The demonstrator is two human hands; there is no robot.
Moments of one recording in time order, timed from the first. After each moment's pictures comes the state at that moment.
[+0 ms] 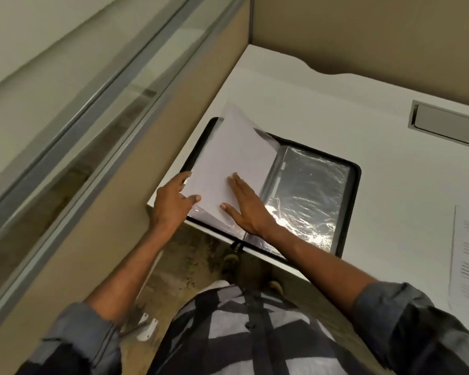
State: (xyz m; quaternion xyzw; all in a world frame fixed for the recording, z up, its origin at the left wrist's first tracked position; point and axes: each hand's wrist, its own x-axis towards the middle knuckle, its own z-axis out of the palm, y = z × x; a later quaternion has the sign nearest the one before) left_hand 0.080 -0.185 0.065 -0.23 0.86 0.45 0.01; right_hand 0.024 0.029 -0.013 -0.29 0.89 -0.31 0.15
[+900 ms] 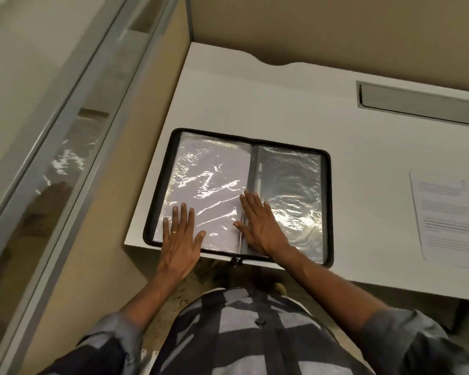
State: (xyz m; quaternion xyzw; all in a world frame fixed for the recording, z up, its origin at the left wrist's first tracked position) left_hand 0.078 -0.200 -0.054 0.06 0.98 0.15 0.14; right_hand 0.040 0.055 -0.035 -0.13 0.96 -0.17 0.17
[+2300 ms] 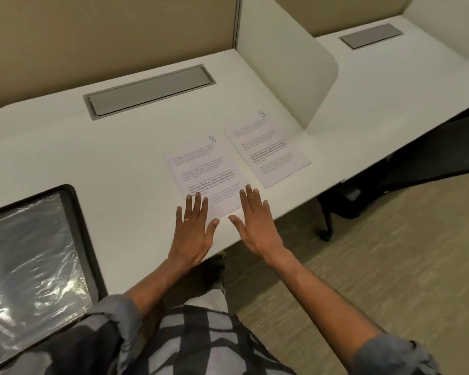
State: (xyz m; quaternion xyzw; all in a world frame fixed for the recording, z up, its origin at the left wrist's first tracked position) left_hand 0.152 0.418 -0.024 0.40 0.90 0.12 0.15; right_hand 0.274 0.577 0.008 0.26 0.96 -0.14 0.05
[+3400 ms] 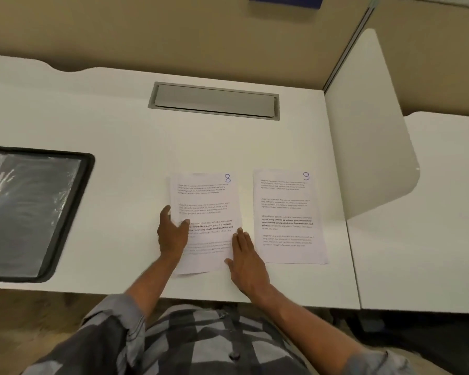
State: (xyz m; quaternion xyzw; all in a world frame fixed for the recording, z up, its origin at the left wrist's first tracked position) left_hand 0.099 0.542 -0.038 -0.25 0.82 0.51 0.10; right_hand 0.202 0.732 -0.037 0.01 0.96 -0.19 0.19
